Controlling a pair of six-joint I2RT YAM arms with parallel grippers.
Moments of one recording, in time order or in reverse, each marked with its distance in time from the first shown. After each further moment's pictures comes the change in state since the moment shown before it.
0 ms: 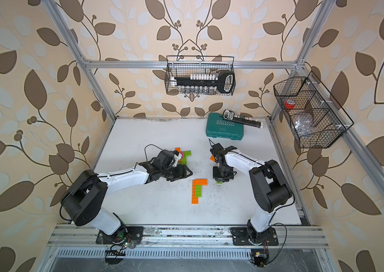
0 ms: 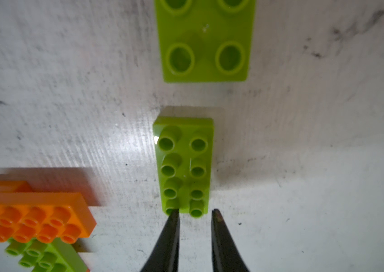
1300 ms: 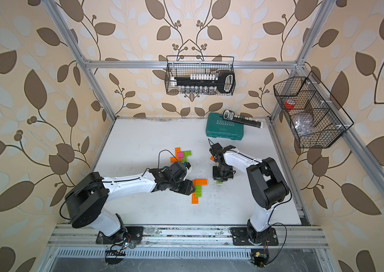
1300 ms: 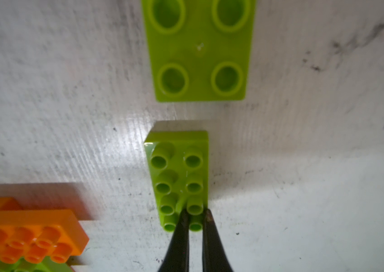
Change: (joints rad) left arm -0.236 0.020 0.038 -0.207 -0.167 0.169; right arm 0.000 0.039 0.021 -0.002 0.015 -0.002
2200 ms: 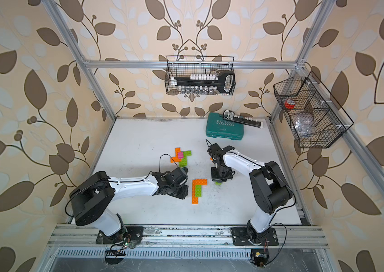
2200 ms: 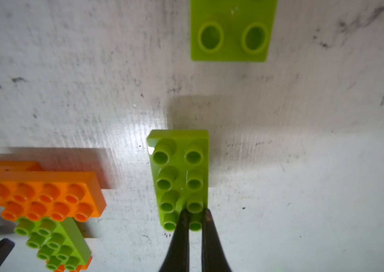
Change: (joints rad) left arm -0.035 0.029 -0.050 -0.029 -0.127 0.008; right arm 0.049 -0.061 0.002 -0.046 0.000 0.009
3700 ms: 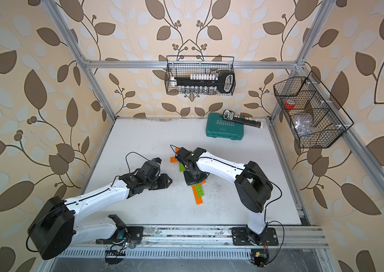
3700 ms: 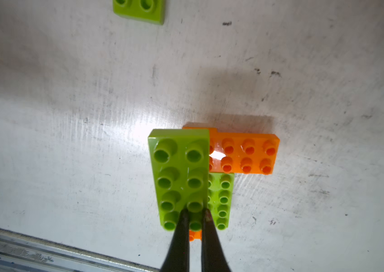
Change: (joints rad) left arm 0.302 -0.414 -0.219 0.026 0.042 -0.110; right arm 0.367 0.158 0.311 -0.070 0.016 0.059
